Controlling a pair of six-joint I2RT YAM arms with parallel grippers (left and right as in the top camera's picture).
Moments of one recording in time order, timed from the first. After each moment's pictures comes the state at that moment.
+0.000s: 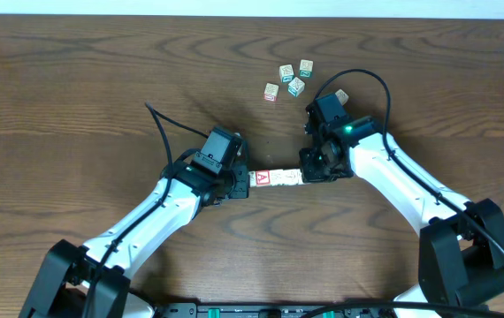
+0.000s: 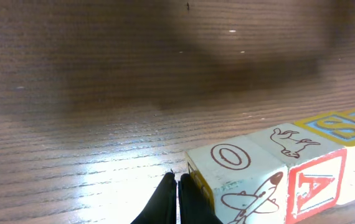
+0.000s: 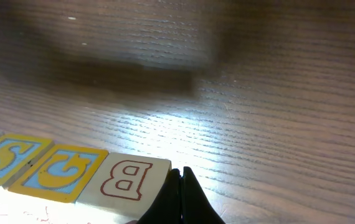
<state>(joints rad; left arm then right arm) -0.53 1.51 0.84 -0.45 0.17 -0.51 0.44 1.73 1.18 -0.84 -0.14 0.36</state>
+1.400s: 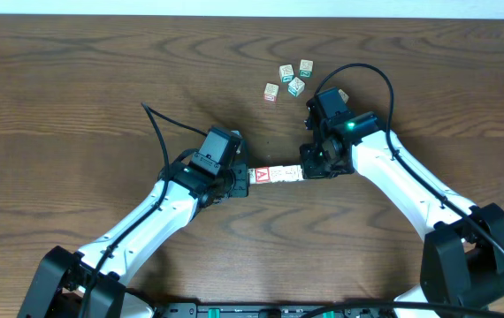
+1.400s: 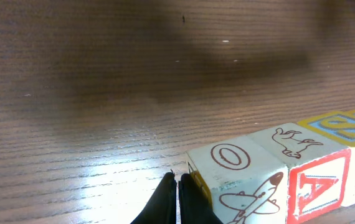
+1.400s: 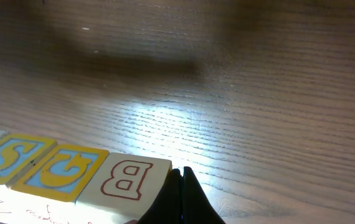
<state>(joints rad) -0.53 1.49 0.84 -0.44 0.16 -0.51 0.44 1.72 1.21 -0.87 -0.13 0.36</state>
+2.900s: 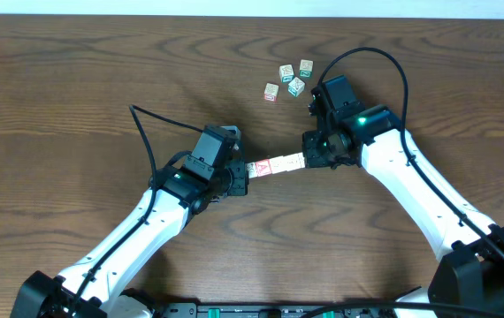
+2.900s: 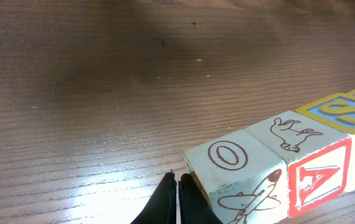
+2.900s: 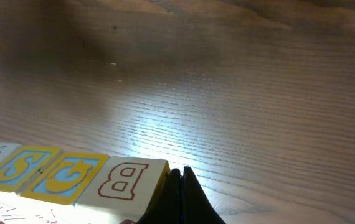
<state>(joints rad) -0.53 1.39 0.84 -0.45 0.16 -0.52 0.44 1.65 1.29 -0.92 -0.09 0.35</state>
